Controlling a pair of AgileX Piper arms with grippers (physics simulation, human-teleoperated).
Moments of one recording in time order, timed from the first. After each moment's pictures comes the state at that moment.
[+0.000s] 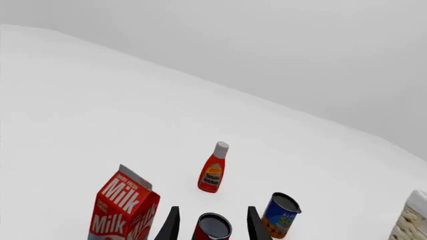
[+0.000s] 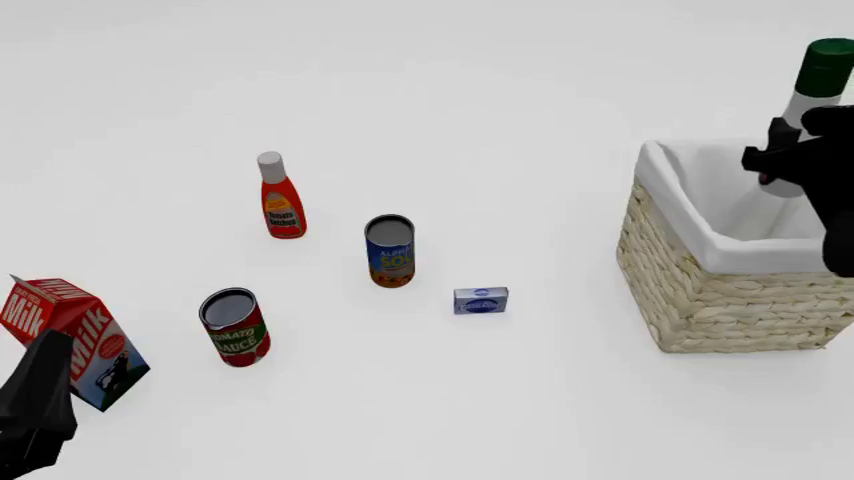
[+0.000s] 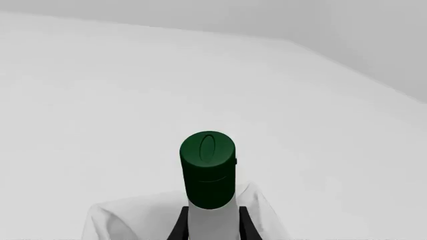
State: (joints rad) left arm 0.07 0.00 0.00 -0.12 -0.34; right arm -0.29 1.58 -0.93 -0.54 -0.15
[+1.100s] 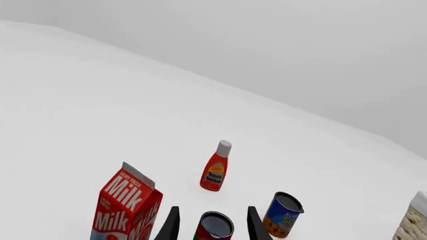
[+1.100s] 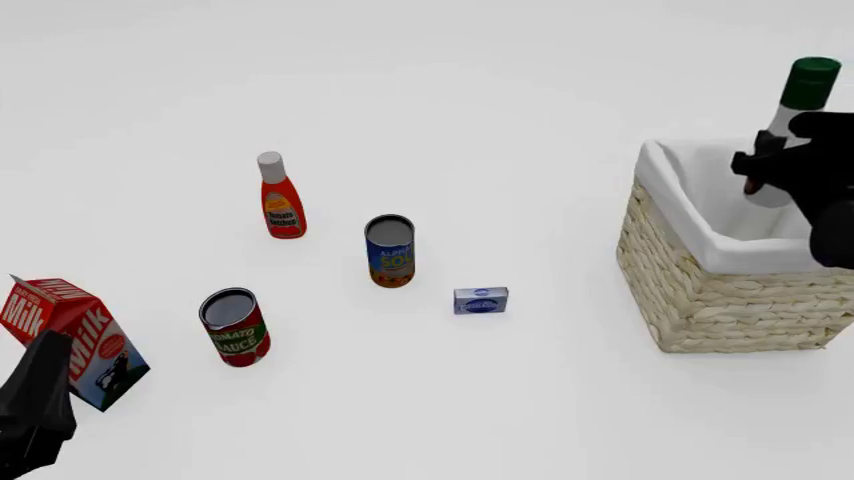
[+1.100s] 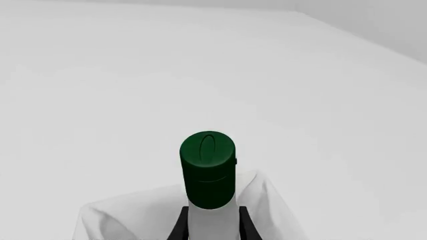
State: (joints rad) left arm 0.08 0.00 0.00 -0.10 -0.34; right arm -0.29 1.67 -1.00 -0.48 -0.09
